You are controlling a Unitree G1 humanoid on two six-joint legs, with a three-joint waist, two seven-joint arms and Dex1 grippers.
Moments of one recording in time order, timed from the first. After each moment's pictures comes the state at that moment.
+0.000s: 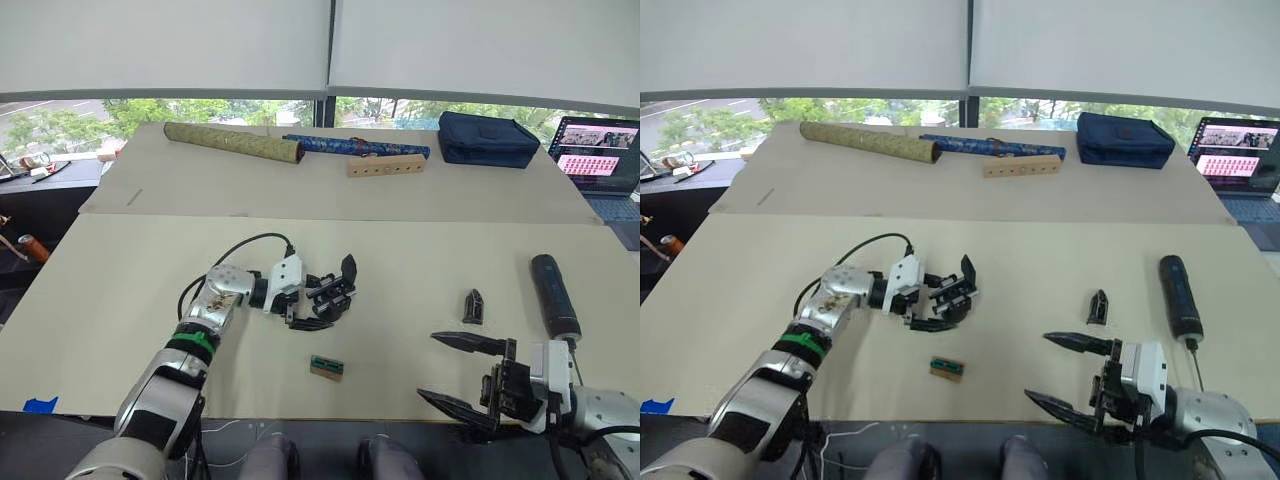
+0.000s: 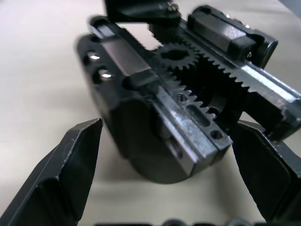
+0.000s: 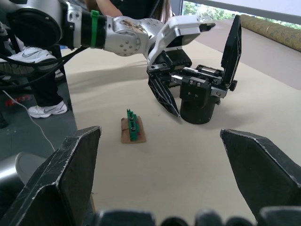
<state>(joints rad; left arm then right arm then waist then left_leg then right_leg) -0.74 0.34 -0.27 0.79 -0.12 -0.22 -1.37 0.39 -0.66 -0.24 -0.47 0.61 -0.01 1.13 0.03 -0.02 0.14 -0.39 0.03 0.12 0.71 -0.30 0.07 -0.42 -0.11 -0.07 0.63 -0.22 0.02</state>
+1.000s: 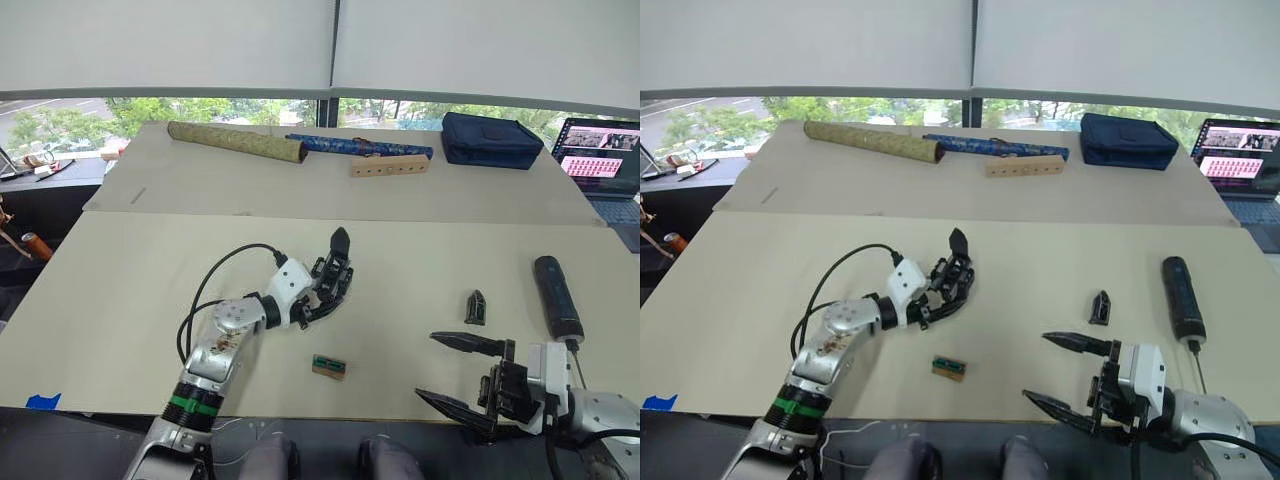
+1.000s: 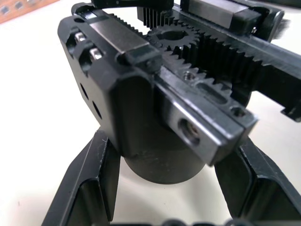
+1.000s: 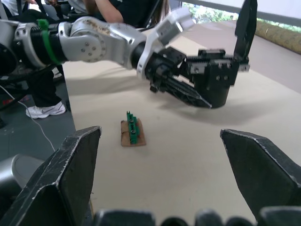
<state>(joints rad) -0.33 0.23 -0.19 0.00 -0.05 0.30 -0.71 0.37 -0.65 -0.23 -0.46 0.59 -0.02 1.12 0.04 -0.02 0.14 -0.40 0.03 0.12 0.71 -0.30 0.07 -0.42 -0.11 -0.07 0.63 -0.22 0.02</state>
